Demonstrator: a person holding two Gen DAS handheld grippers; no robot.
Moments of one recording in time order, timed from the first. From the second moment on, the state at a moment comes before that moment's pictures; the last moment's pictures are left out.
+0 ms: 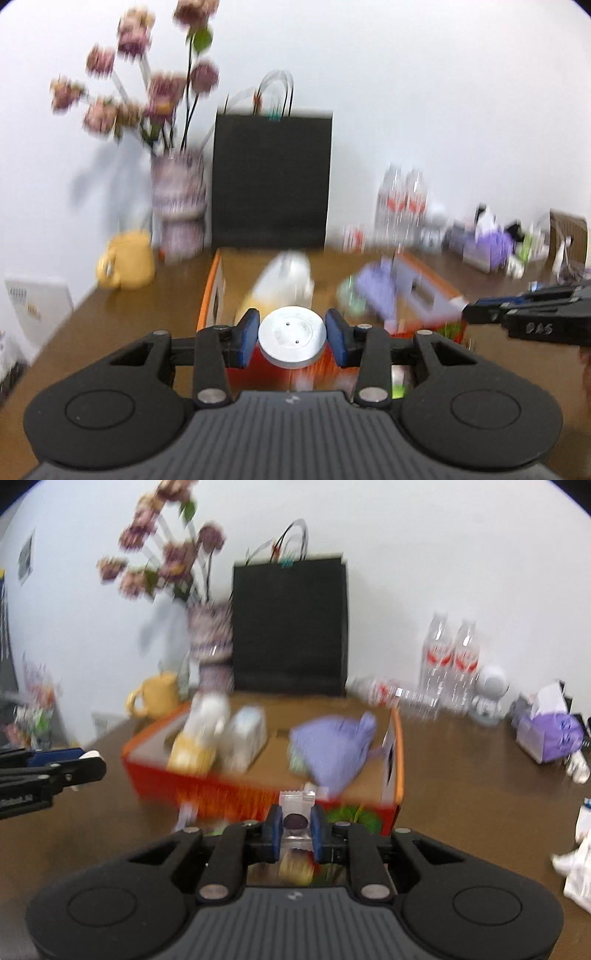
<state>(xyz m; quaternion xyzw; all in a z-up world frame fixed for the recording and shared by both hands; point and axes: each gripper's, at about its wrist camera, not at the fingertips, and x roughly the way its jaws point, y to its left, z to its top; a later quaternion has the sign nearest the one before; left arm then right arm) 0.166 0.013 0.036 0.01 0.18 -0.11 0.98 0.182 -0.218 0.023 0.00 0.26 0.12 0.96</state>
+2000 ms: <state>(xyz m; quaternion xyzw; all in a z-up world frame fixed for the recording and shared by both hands) 0.301 -0.050 -0.005 0.01 0.27 -0.14 0.95 0.324 -0.220 -0.009 -0.03 0.33 0.08 0.94</state>
